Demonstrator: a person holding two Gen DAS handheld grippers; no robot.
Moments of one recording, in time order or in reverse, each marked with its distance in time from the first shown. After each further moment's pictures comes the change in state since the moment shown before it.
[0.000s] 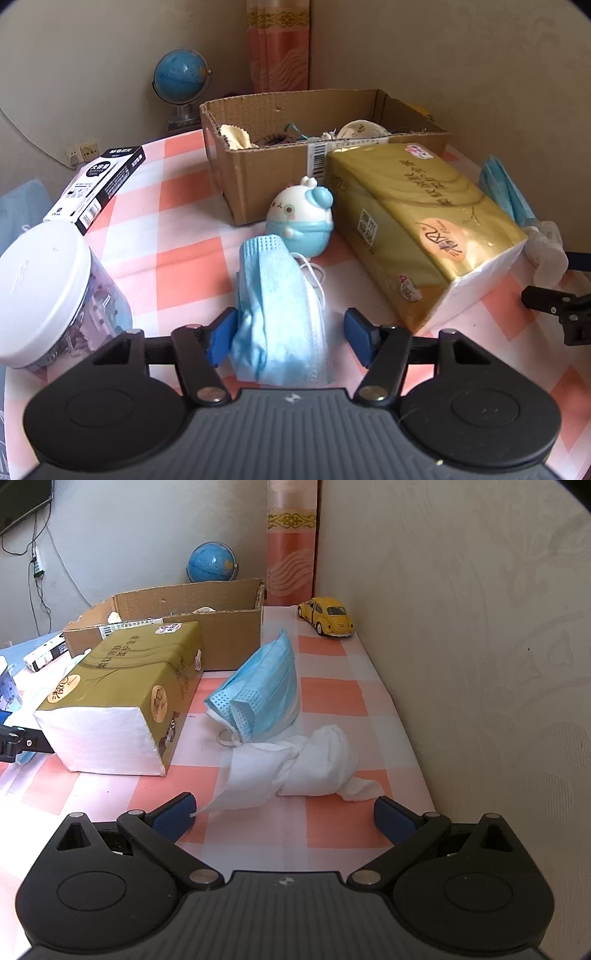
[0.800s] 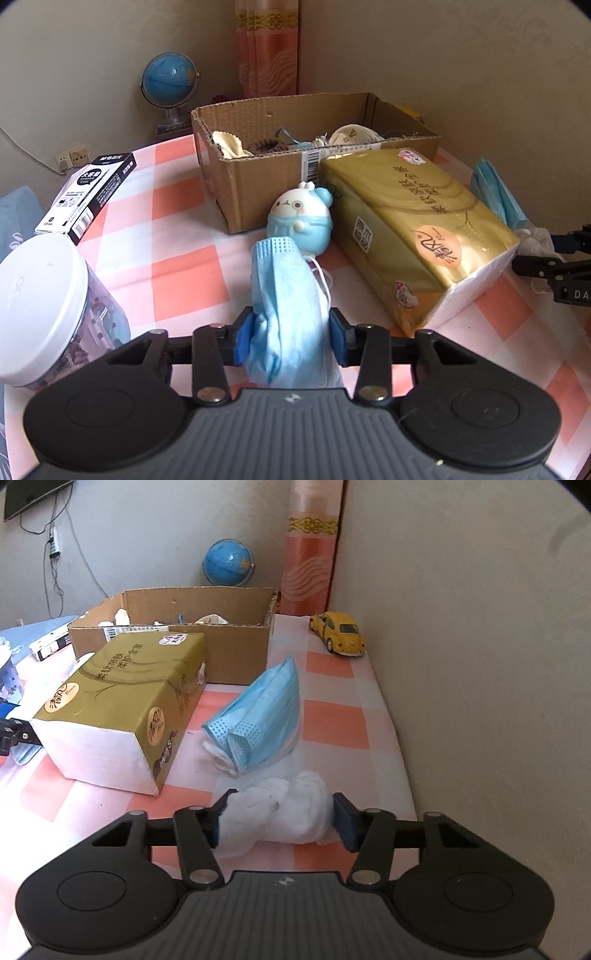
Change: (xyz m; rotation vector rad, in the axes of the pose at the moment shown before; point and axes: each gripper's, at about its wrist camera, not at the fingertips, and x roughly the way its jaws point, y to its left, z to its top) left arm -0.001 0.005 0.003 0.014 -0.004 -0.038; right arm 0.000 -0.002 0.021 -0.084 0.000 0.000
